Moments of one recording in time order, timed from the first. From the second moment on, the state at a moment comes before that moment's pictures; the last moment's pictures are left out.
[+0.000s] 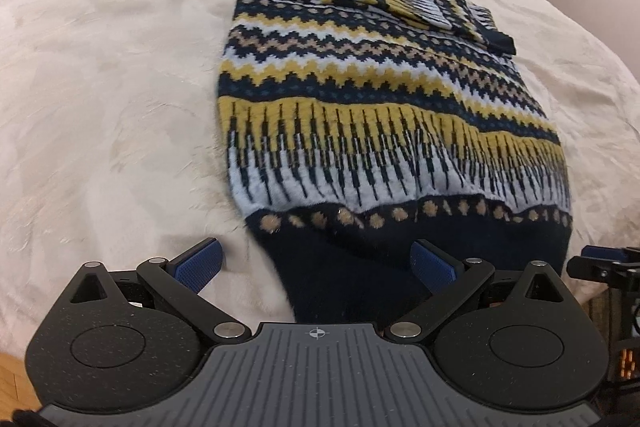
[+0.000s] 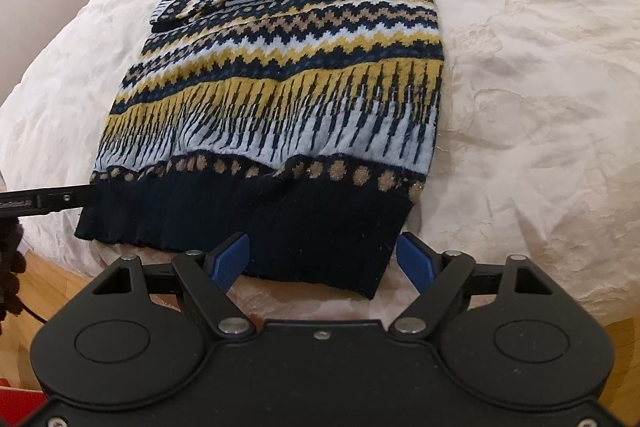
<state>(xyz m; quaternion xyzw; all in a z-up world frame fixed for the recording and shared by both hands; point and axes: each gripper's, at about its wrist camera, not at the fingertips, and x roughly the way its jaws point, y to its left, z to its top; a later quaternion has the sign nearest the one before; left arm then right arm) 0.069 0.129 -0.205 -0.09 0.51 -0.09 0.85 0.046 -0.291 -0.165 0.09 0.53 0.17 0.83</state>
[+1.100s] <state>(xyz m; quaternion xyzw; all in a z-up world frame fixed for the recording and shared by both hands) 0.087 0.106 -0.244 -0.05 0.54 -0.03 0.84 0.098 -0.318 -0.222 0.15 0.57 0.20 0.78</state>
